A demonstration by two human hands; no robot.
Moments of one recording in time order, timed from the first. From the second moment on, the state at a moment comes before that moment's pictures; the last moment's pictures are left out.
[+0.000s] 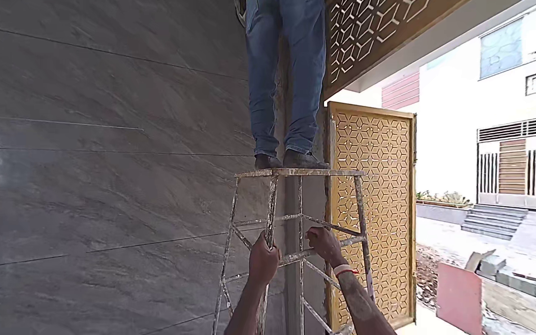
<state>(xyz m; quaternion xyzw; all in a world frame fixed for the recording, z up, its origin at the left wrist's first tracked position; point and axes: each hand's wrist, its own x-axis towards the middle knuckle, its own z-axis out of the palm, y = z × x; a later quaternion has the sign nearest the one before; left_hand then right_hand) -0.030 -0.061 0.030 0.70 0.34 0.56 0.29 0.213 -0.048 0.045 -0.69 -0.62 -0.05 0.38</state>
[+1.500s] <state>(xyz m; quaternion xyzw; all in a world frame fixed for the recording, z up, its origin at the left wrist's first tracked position) -0.035 -0.073 0.024 0.72 0.33 0.55 0.25 0.204 -0.069 0.034 -0.64 -0.64 -0.09 0.42</state>
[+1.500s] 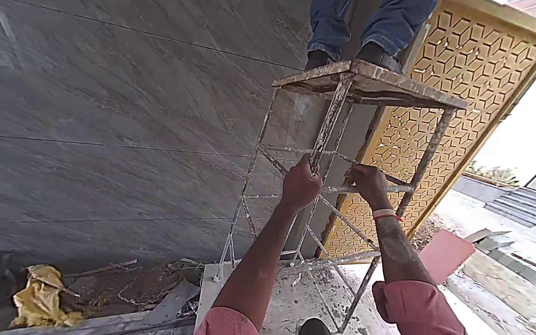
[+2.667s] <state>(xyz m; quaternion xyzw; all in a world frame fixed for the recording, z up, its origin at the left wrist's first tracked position) -0.031 -0.058 0.024 0.72 0.27 0.59 0.24 0.175 -0.112 0.036 -0.59 -0.63 -0.34 0.37</state>
